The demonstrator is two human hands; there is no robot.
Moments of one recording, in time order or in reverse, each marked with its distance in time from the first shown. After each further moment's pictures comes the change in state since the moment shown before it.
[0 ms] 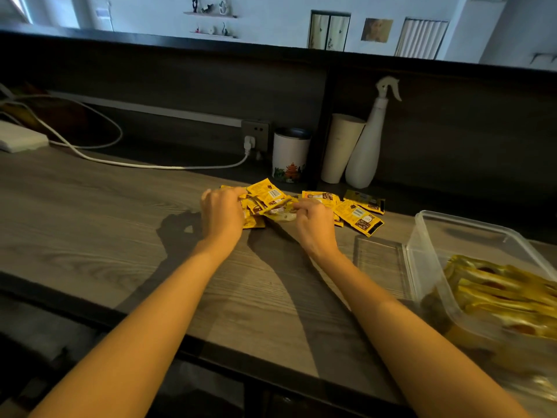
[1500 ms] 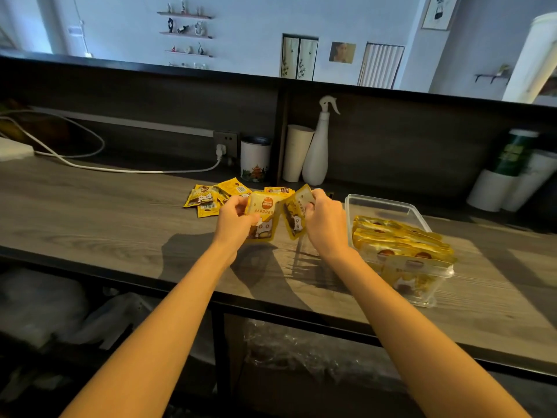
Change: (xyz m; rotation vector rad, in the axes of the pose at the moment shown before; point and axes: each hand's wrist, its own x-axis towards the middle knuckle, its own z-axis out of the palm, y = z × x) left_hand -0.097 0.072 -0.024 -0.911 -0.234 -0.230; right_hand -0.089 -0.001 -0.115 -0.208 0.132 0.038
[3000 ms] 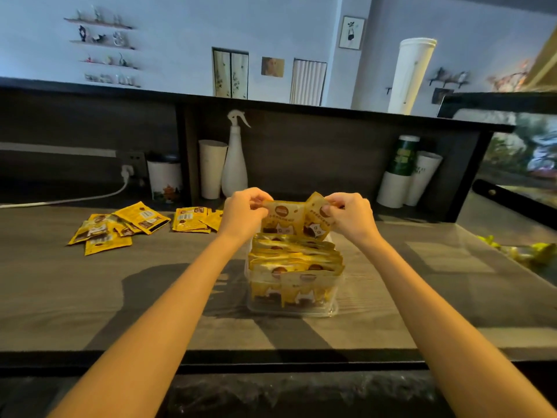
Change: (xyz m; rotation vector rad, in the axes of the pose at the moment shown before) left_hand -0.007 0.073 0.157 0.281 -0.226 0.431; right_hand 0.032 0.145 -0.142 0.078 0.046 0.181
